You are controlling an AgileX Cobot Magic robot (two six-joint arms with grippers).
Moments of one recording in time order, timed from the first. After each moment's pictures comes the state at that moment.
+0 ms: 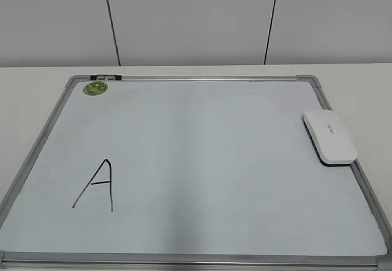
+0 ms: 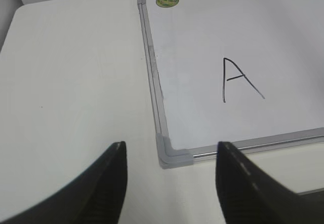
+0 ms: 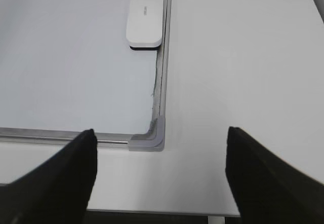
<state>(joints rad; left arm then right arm) 0.00 0.01 -0.51 -0.12 1.10 0.16 0.04 0.00 -0.49 -0.02 1.14 -0.03</state>
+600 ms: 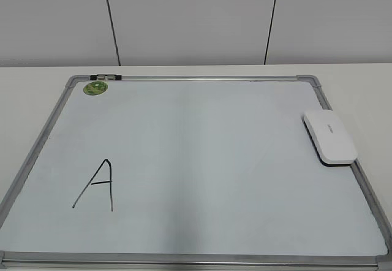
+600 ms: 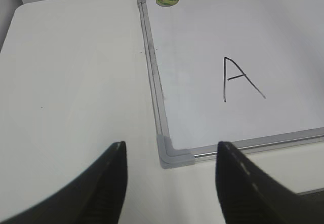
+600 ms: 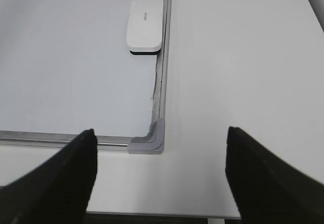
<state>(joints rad) 0.00 0.01 -0.51 -0.12 1.10 0.16 0.04 -0.02 -0.49 -0.02 1.14 -0.03</state>
